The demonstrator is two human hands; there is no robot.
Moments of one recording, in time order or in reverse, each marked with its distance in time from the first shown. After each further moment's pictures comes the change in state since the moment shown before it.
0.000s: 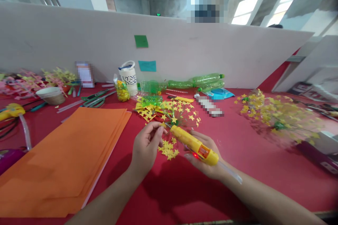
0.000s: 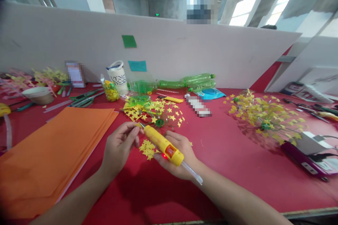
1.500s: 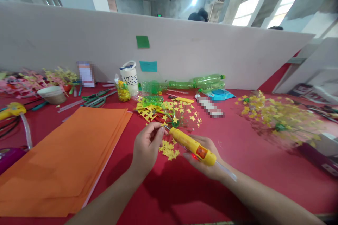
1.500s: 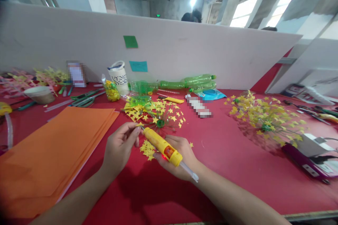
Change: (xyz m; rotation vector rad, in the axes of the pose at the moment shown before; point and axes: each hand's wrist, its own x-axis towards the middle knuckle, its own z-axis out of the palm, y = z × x) left_hand 0.001 0.002 -0.001 0.096 0.020 0.022; right_hand 0.002 -0.004 -0.002 0.017 -0.157 0.098
